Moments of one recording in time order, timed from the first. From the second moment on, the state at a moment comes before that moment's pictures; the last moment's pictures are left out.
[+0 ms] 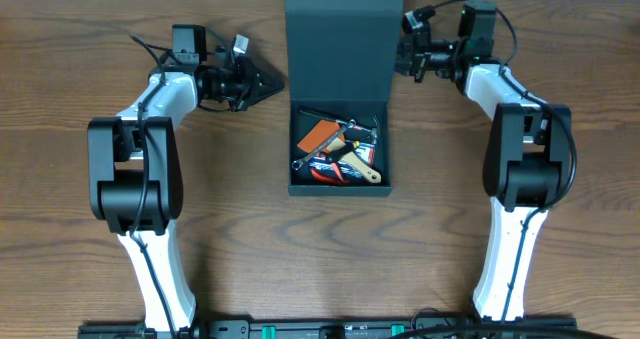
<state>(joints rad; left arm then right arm) -0.02 2.21 1.51 -0.34 1.07 -0.58 0.00 2.38 1.70 0.12 -1.52 1.07</state>
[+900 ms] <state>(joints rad) -0.09 1.93 1.51 -0.66 0.95 -0.37 0.03 2.30 1.70 -0.94 -1.41 0.42</state>
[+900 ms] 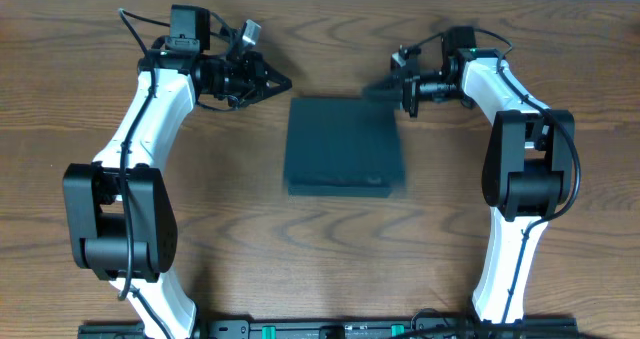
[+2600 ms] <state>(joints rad) -0.49 1.71 1.50 -1.05 -0.06 -0.07 0.39 1.88 1.73 -1.30 -0.19 -0.12</state>
